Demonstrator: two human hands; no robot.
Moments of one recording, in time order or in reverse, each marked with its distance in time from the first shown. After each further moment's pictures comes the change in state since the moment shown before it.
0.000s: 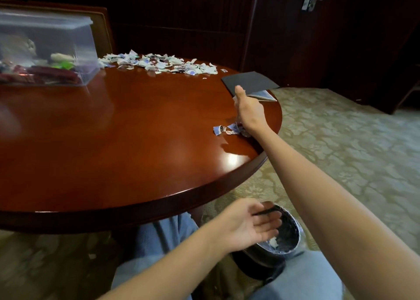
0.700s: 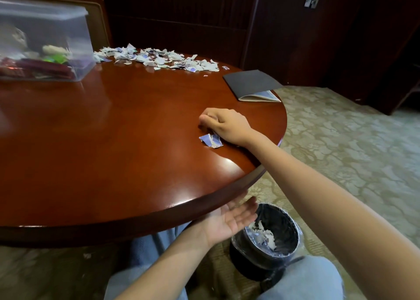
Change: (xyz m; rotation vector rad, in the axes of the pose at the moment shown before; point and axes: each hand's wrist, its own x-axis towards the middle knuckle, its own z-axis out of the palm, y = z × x) left_hand 0.036 0.016 -0.052 -0.391 -0.061 0.118; right_hand -0.010 -0.014 0.023 -0.433 -0.425 -0.364
